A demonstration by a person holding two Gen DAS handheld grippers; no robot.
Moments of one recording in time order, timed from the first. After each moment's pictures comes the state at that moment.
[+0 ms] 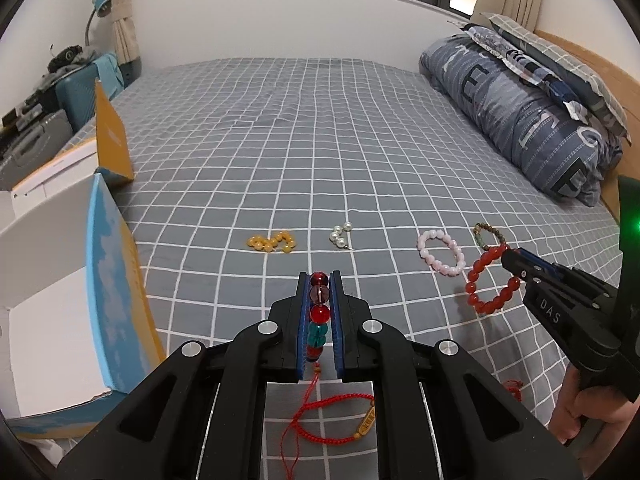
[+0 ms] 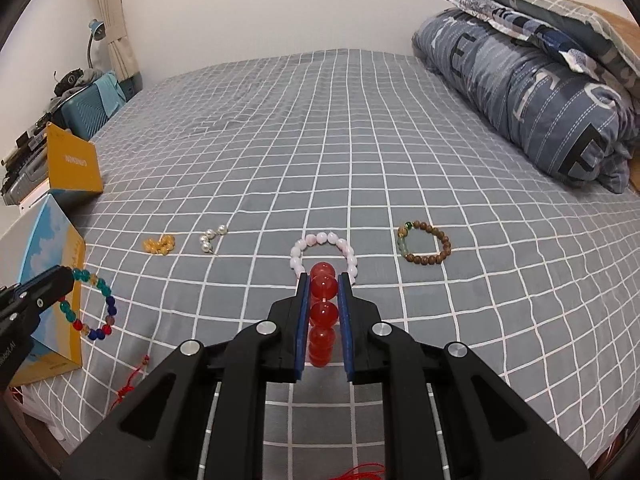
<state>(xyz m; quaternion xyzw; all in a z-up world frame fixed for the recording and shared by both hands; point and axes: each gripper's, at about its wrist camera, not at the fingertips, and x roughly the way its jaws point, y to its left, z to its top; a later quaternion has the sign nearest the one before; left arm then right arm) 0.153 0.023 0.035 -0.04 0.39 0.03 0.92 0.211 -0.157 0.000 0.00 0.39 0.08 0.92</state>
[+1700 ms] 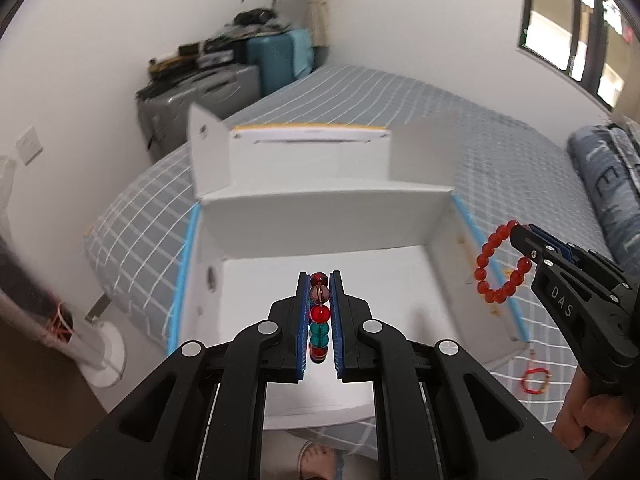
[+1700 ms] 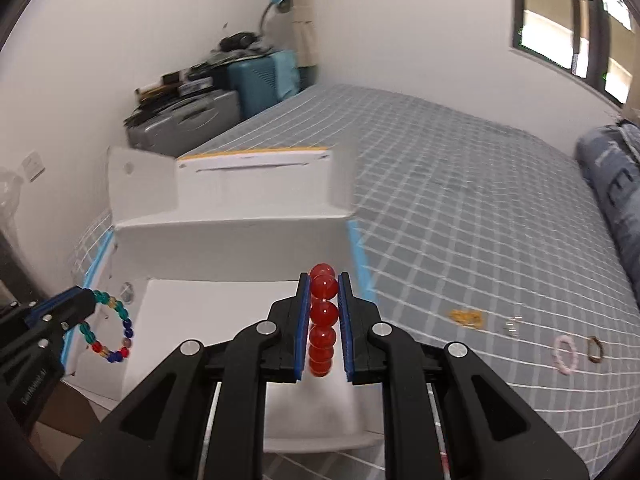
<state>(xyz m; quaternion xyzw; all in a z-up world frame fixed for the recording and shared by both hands) -0.021 0.302 0.115 -0.12 0.38 0.27 0.88 0.108 0.196 0.101 -0.10 0.34 0.30 0.89</state>
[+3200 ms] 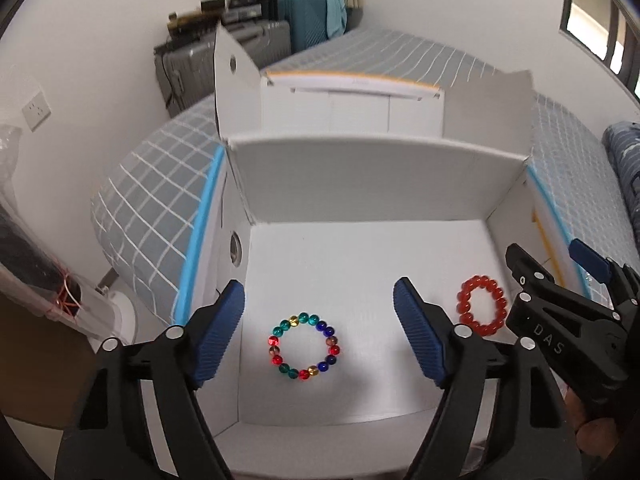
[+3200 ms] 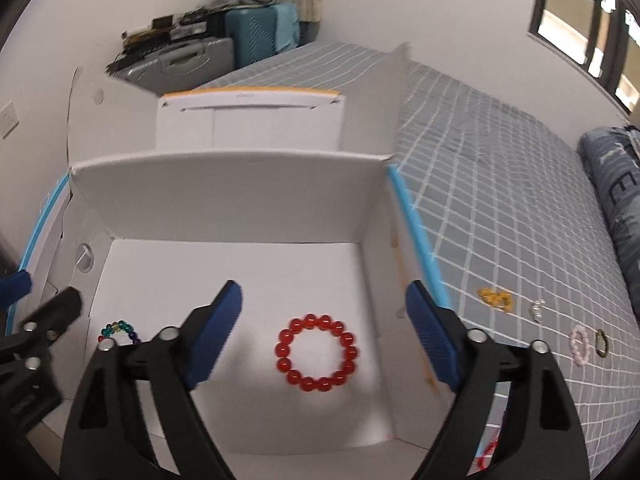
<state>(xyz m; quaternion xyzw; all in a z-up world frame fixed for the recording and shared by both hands) -0.007 0.344 0.064 -0.14 0.42 0.30 0.84 0.120 0.241 0.039 -0.16 0.37 0.25 0.88</state>
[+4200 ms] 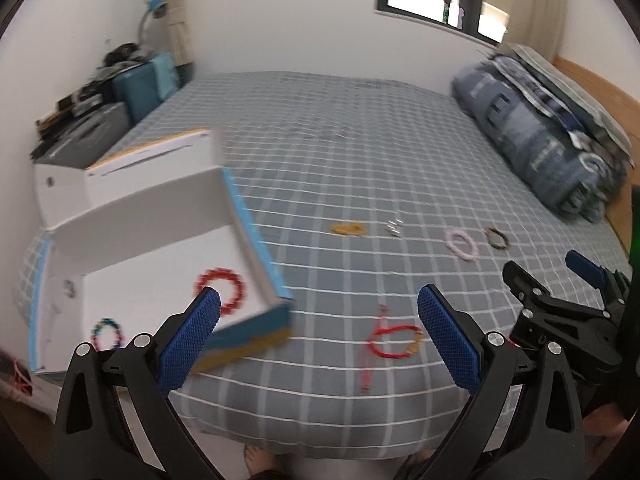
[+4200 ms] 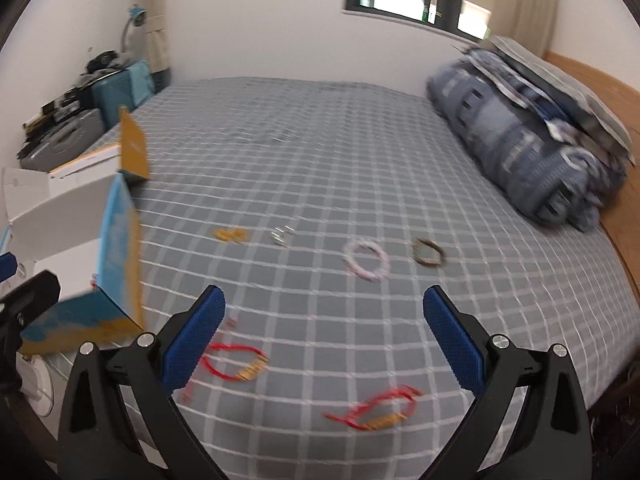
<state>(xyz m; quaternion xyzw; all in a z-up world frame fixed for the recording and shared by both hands) 0.038 0.072 0.107 -0.05 0.38 0.08 0.92 0.097 -0.101 0.075 -0.06 0.36 0.07 0.93</state>
